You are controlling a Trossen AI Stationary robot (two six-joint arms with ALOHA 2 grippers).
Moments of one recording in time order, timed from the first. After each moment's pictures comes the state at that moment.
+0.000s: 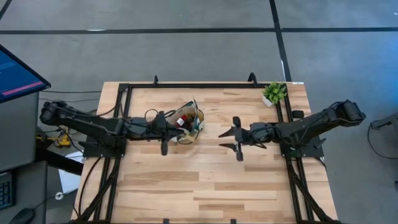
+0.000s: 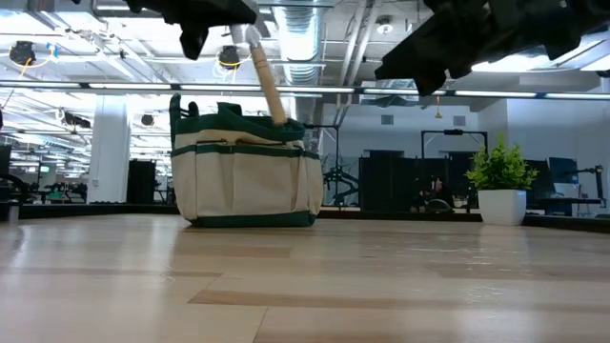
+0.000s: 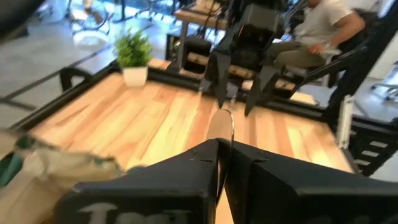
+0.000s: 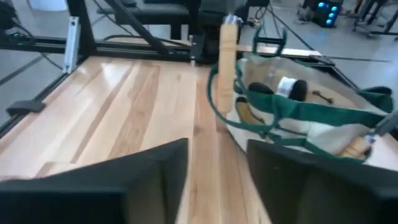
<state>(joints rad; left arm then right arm) -0.18 1.05 0.66 0.17 -0.34 -0.25 0.17 1.20 0.53 0.37 0.14 -0.02</state>
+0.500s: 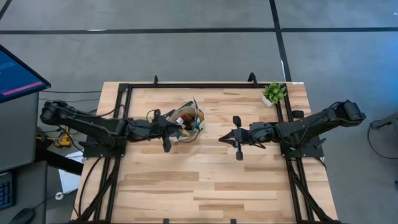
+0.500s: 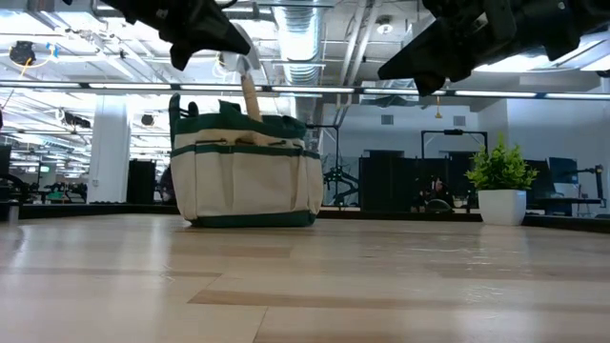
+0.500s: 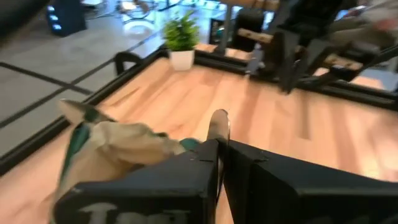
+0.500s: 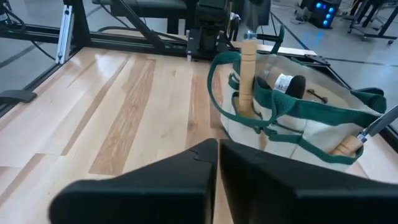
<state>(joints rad) -0.19 1.06 0.66 0.06 -0.52 -0.25 0.16 1.20 0.53 0.35 0.16 -0.05</state>
